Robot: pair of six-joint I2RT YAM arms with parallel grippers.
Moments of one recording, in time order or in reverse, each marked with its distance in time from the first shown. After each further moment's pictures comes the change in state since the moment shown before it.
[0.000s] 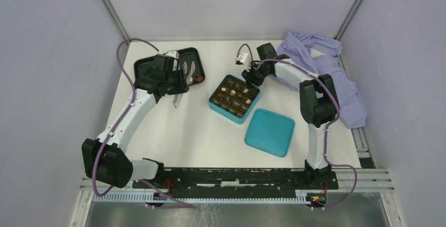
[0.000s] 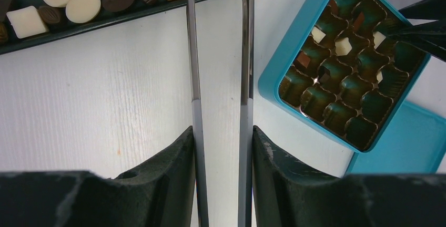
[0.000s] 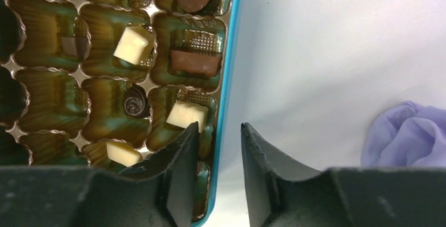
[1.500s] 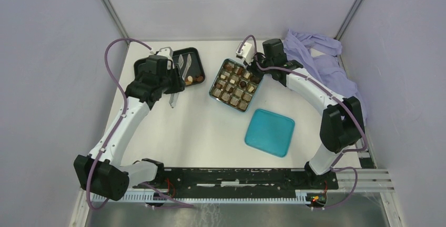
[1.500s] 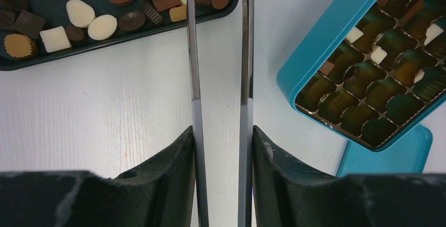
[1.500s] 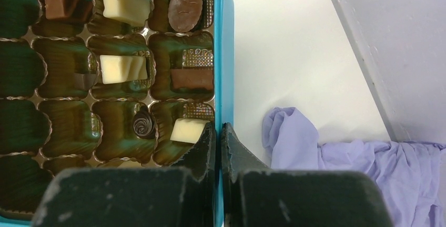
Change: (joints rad) left arm 0.000 -0.114 0.000 0.002 -0.025 0.001; right arm 0.079 -0.382 -0.214 0.266 0.171 0.006
